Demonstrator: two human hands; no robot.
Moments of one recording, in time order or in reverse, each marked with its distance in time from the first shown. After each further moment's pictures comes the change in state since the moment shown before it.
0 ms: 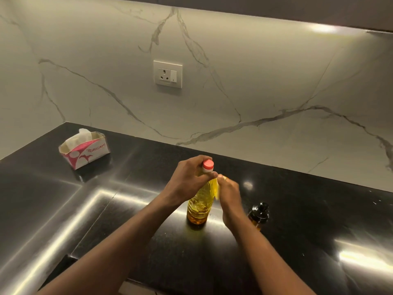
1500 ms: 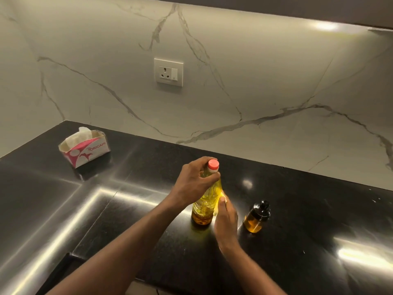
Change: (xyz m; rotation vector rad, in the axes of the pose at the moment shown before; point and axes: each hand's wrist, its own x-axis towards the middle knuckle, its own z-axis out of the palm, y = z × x) left_hand -0.006 -0.003 0.013 -0.134 0.005 -0.077; right_hand -0.028 0.085 0.008 0.039 0.069 -0.184
